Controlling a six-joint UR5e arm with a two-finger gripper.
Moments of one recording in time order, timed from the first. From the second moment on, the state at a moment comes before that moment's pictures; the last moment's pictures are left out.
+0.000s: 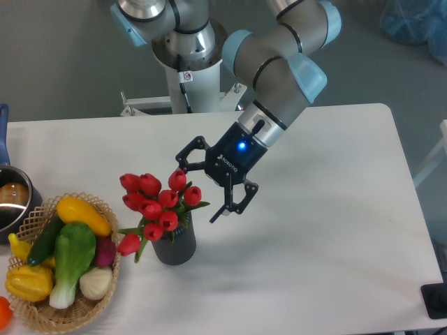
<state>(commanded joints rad) 2.61 -1.75 -1.84 -0.92 0.77 1.05</state>
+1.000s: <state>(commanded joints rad) 2.63 -1.70 -1.78 -0.93 1.46 1.23</state>
